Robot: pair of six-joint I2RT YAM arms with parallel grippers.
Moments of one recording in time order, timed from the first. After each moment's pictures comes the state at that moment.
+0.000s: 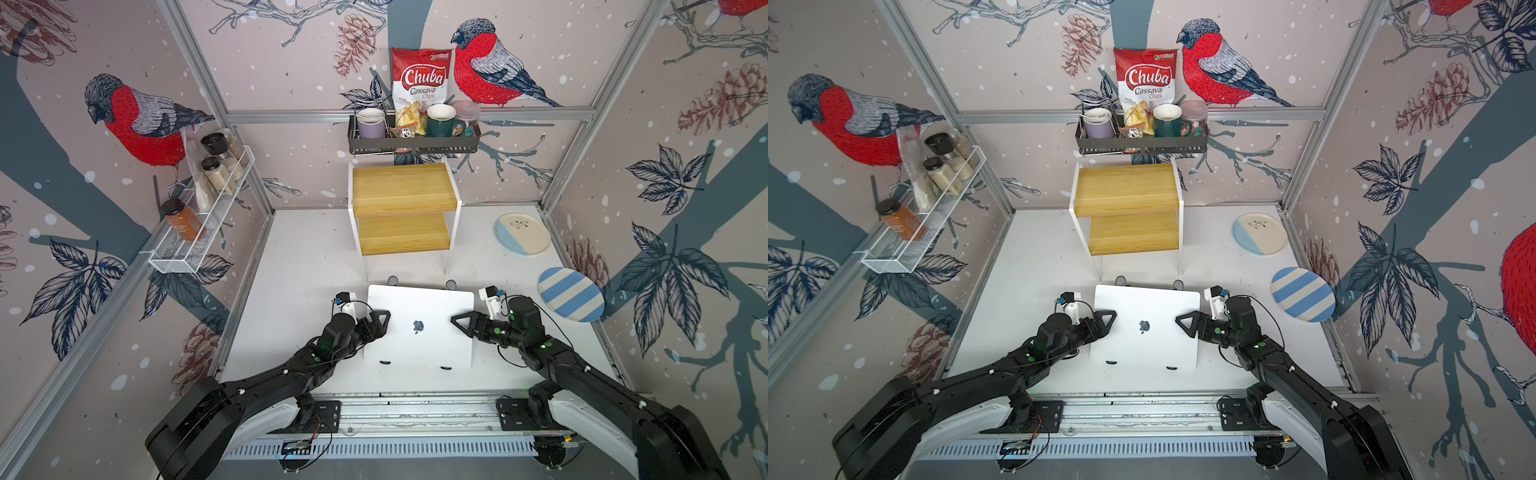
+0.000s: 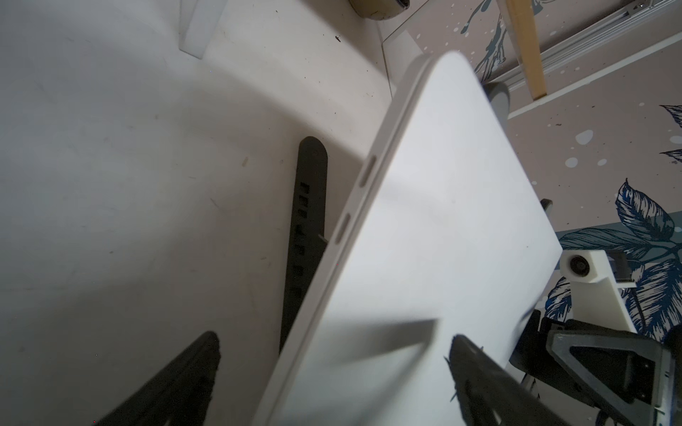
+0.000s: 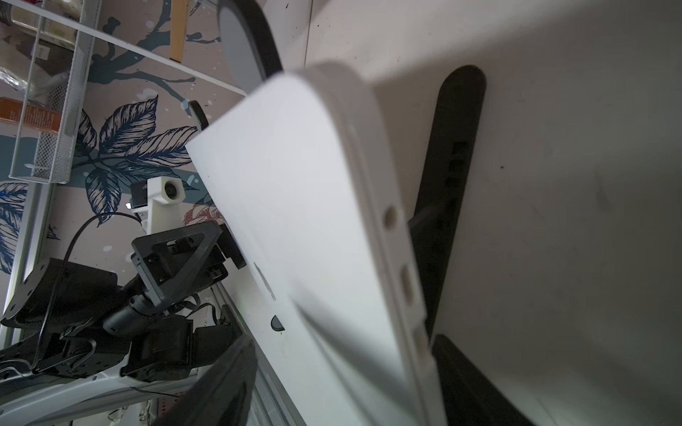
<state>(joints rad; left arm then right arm) -0.70 1.04 0.16 0.40 0.02 -0.94 0.42 0.89 0.22 0.09 -0.61 0.72</state>
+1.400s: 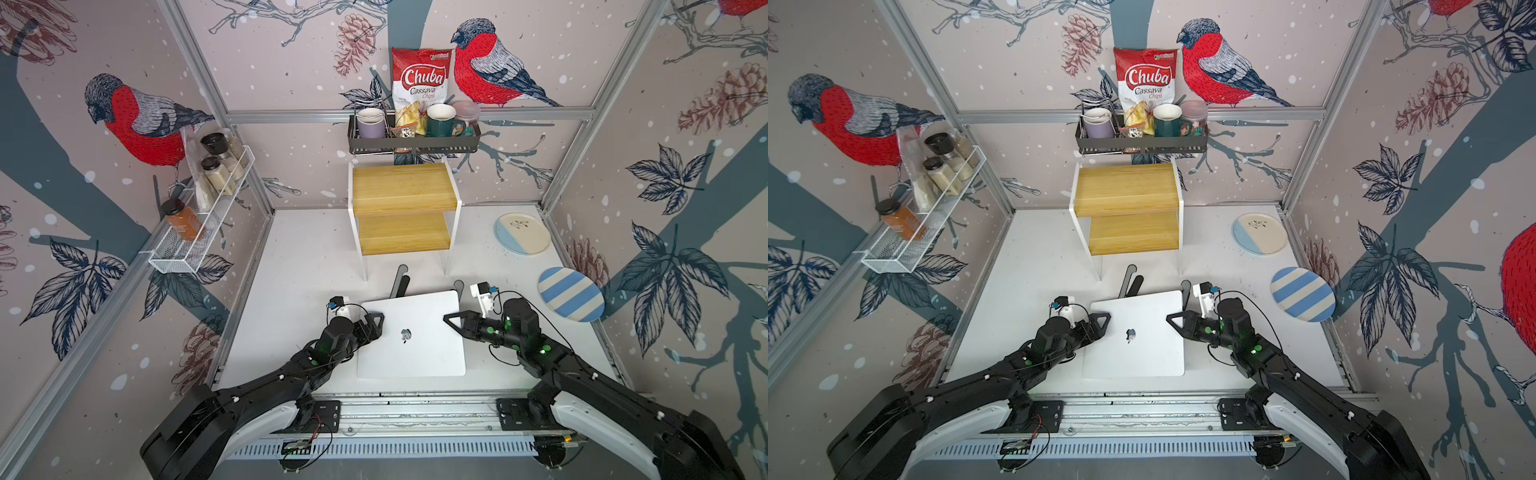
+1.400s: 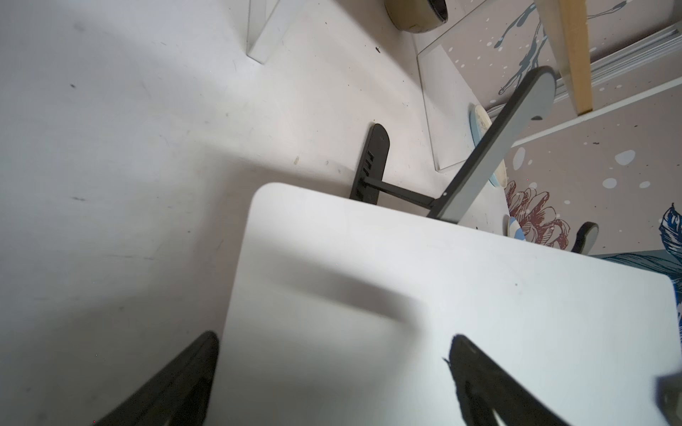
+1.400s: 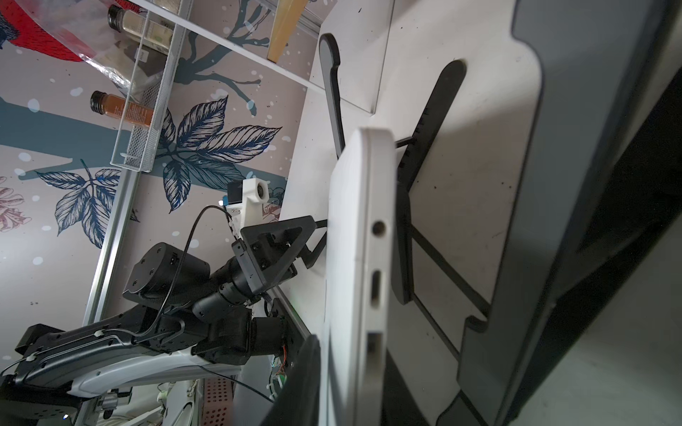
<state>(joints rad) -0.70 0.94 0.12 0.30 -0.08 -0.97 0.64 0.82 0.28 0.15 -0.50 0.90</state>
